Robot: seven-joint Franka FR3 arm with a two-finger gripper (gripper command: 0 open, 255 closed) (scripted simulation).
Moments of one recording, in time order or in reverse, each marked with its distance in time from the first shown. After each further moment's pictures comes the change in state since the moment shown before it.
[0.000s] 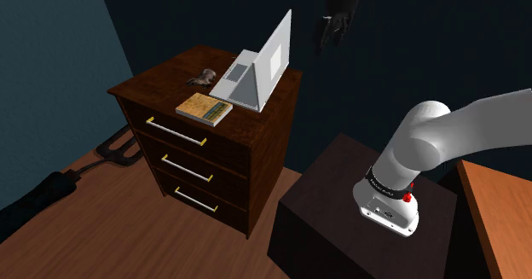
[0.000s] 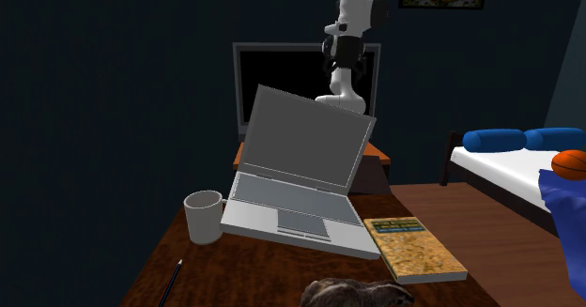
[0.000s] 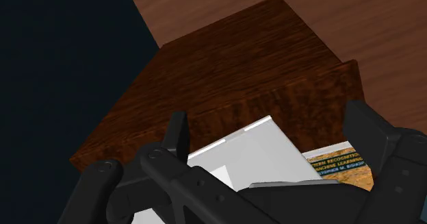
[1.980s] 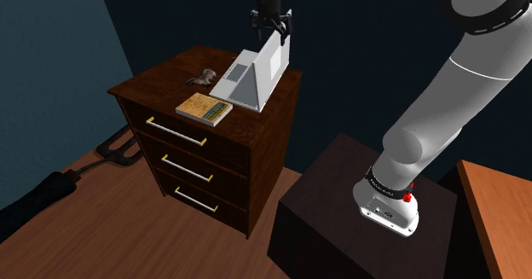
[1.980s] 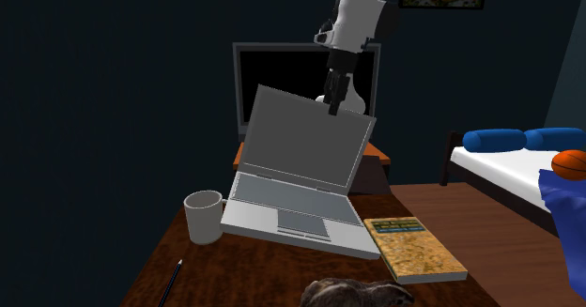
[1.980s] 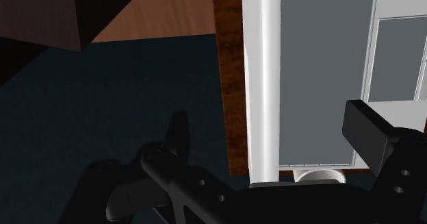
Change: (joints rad) arm -0.311 0.750 0.299 0.527 -0.180 0.147 1.287
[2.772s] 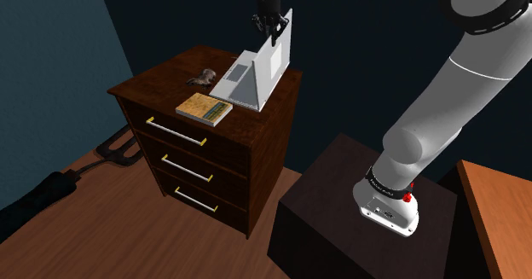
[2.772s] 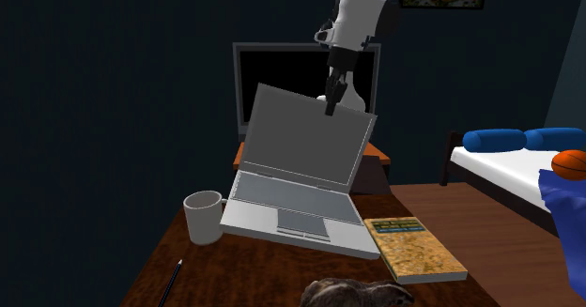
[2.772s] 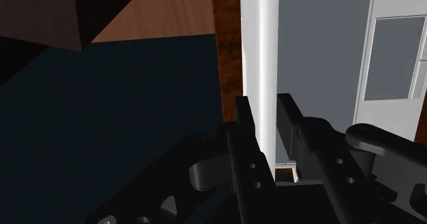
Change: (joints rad) arm 0.001 0.002 0.001 0.015 0.001 -0.012 -0.001
